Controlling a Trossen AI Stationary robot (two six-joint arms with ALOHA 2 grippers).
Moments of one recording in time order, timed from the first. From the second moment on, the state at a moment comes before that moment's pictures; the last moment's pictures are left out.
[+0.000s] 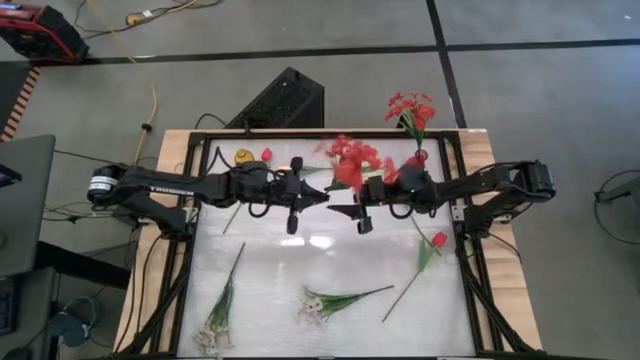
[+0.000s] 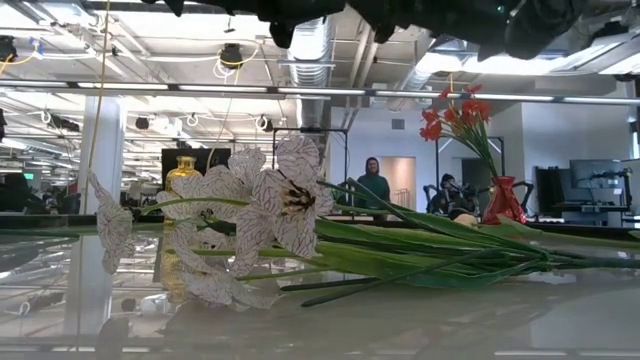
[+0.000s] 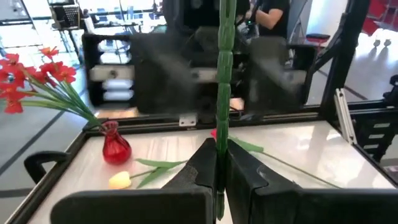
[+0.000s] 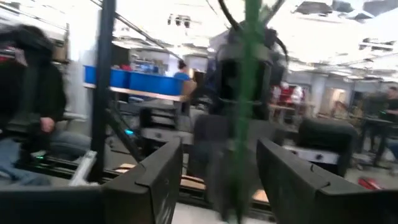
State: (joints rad) left arm 0.06 1.37 0.94 0.33 0.07 0.07; right arm -0.07 1.45 0.73 0.99 -0.21 -0.08
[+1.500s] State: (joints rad) left arm 0.05 0.86 0.41 0.25 -0.12 -0.04; right arm -0.11 0.88 0.22 0.68 0.69 -0.04
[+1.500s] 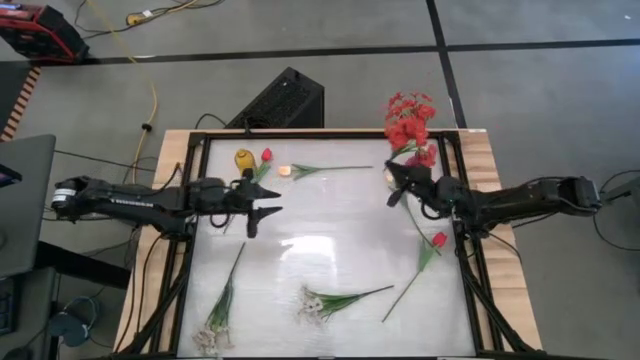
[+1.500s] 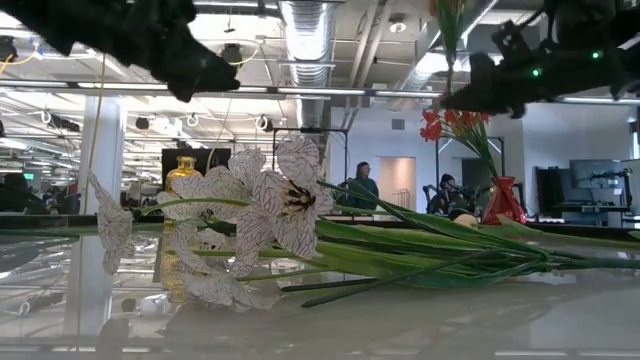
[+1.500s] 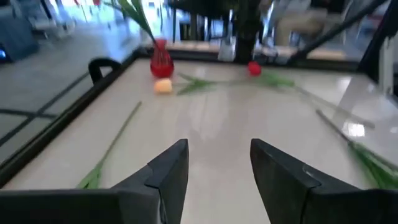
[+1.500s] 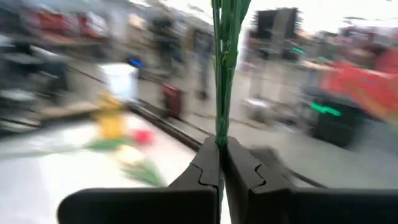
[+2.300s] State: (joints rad) left arm 0.05 0.61 0.14 0.56 -0.02 -0.01; right arm -0.21 0.77 0.10 0.46 1.23 0.25
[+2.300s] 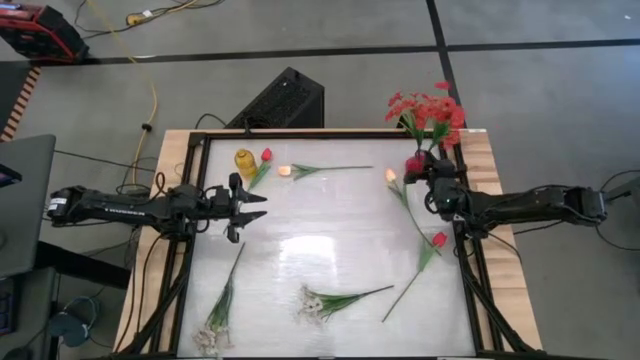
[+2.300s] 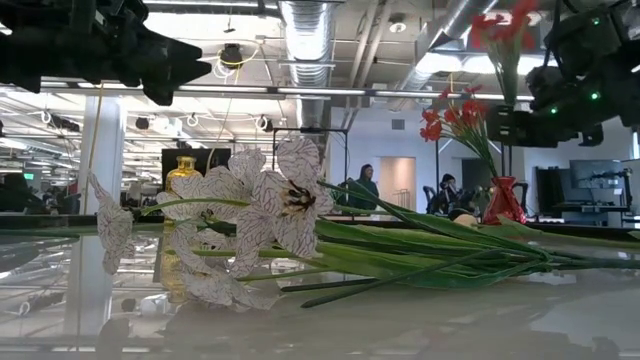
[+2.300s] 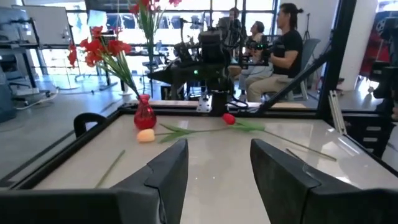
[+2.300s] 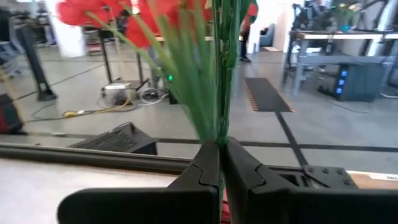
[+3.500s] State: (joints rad) left arm 0.05 0.61 0.14 0.58 -0.02 -0.01; right arm -0.37 0.88 0.10 0.63 1.17 0.28
